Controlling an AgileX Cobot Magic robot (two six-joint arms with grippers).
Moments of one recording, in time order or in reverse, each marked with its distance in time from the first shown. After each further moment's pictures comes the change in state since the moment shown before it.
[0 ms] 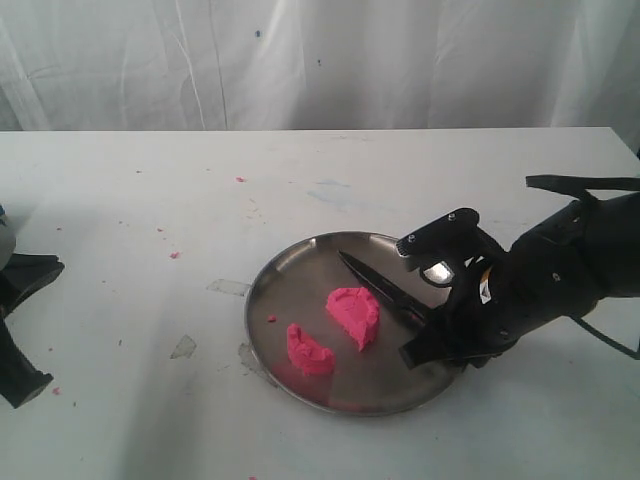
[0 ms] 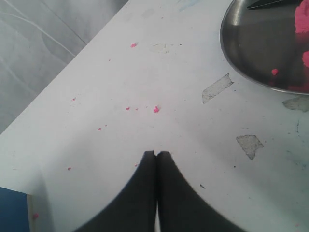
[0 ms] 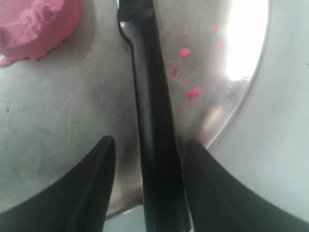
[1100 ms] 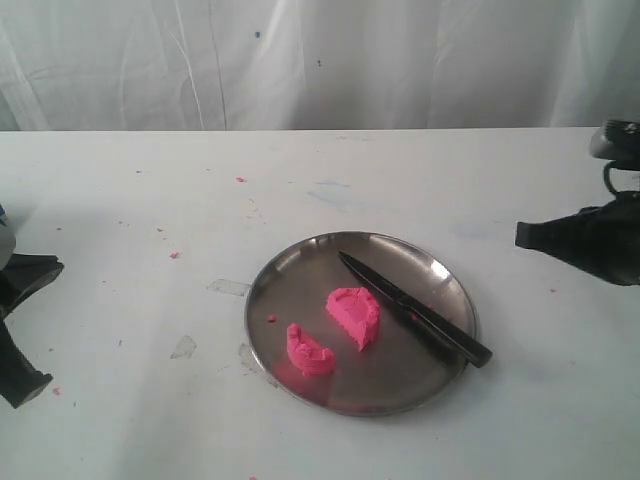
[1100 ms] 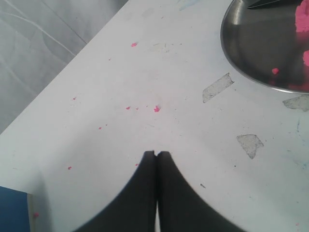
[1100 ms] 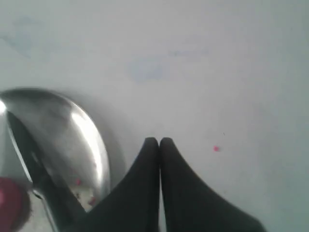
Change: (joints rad) left arm 0.000 0.000 0.000 0.000 0.002 0.000; right arm -0.349 -0.365 0.228 -0.019 -0.416 0.255
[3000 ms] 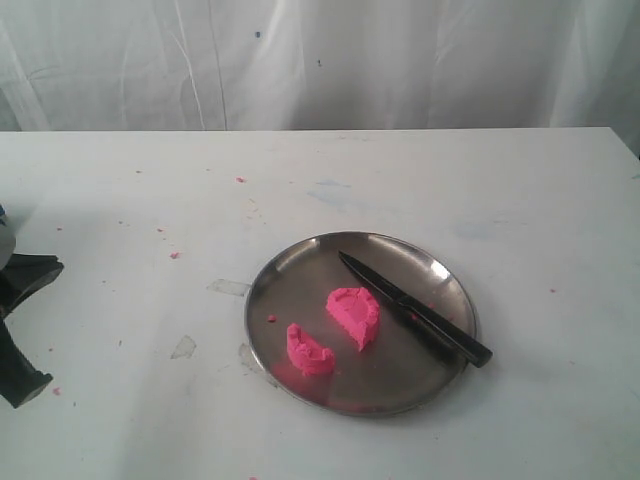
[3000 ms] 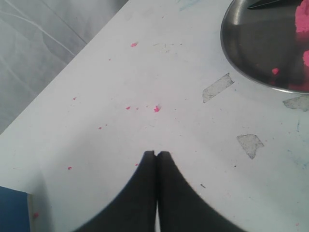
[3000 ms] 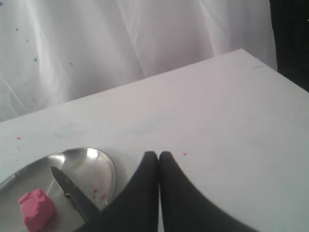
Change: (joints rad) left arm 0.000 0.000 0.000 0.000 0.000 0.000; right arm -0.102 -1.309 0.532 0.189 0.333 -0.073
